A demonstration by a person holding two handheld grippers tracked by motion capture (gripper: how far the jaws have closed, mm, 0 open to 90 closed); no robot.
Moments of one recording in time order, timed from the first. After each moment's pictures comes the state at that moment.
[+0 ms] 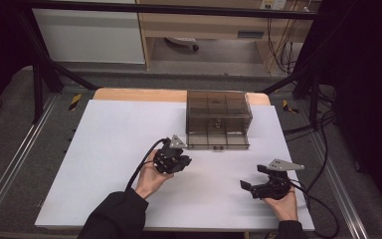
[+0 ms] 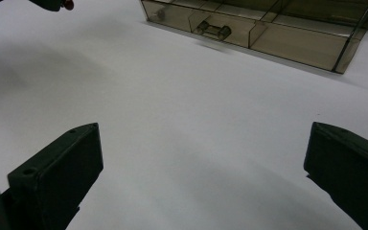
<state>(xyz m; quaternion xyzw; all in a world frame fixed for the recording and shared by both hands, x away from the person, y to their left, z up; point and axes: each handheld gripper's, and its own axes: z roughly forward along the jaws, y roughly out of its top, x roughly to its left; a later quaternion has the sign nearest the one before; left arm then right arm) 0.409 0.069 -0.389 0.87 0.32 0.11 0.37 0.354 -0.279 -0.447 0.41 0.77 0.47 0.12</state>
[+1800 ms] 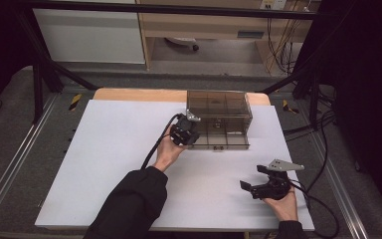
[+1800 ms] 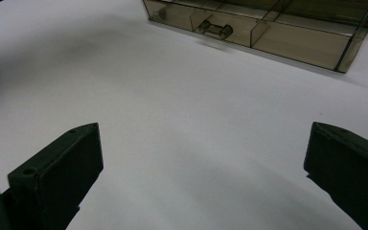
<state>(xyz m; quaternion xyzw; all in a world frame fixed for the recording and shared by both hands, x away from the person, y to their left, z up) 0.493 0.029 -0.390 0.85 0.35 0.15 0.36 0.354 -0.279 -0.447 0.41 0.77 0.47 0.12</state>
